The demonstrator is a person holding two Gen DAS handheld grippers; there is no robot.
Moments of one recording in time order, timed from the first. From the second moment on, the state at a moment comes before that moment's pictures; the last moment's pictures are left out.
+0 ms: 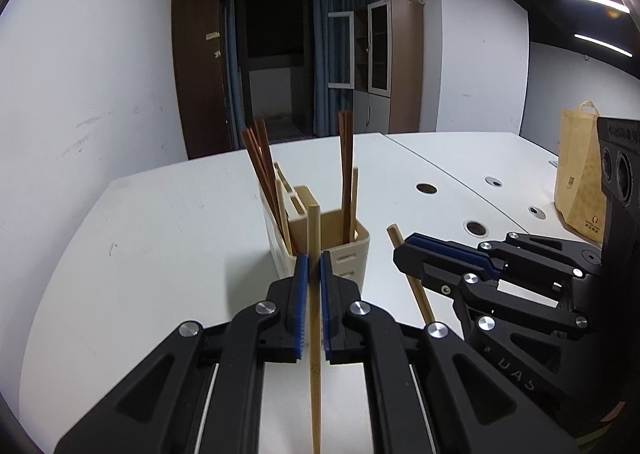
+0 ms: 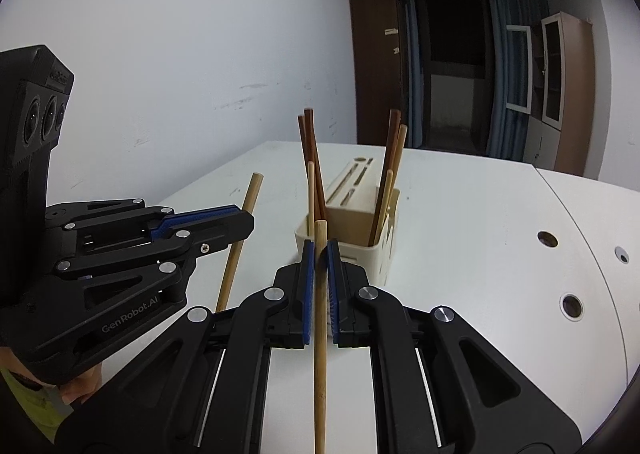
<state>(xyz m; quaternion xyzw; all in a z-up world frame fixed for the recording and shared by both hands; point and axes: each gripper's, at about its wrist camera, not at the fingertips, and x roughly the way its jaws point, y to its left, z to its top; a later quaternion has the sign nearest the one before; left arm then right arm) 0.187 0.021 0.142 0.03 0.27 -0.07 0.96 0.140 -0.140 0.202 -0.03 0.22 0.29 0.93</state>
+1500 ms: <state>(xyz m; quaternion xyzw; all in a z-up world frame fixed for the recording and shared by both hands) 0.186 0.038 0.209 -0.02 -0.02 -0.03 1.00 0.200 -0.172 0.264 0.10 -0.02 0.30 0.95</state>
